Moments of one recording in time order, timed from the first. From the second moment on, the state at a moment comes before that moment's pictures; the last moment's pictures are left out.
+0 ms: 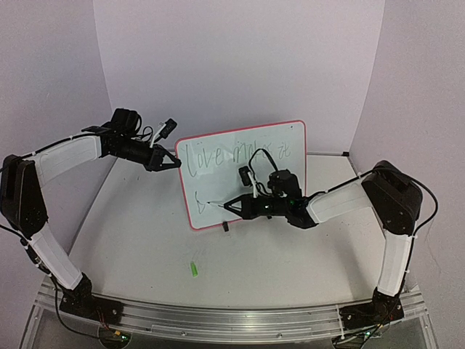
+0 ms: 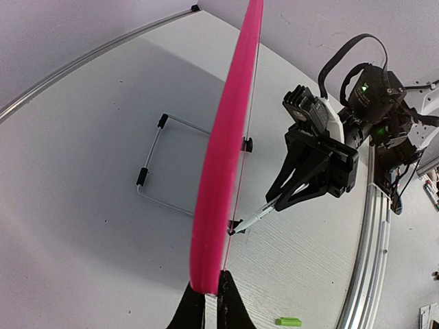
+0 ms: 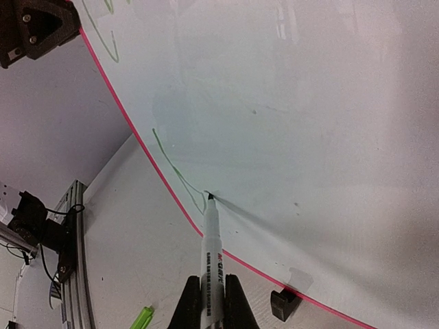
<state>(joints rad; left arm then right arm) -0.34 1.62 1.37 -0.52 0.78 0.24 0.76 1.96 1.03 0.58 -0.45 0.46</state>
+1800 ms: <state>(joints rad) -0.34 1.62 1.37 -0.52 0.77 0.24 0.72 2.02 1.03 0.59 -0.56 0.47</state>
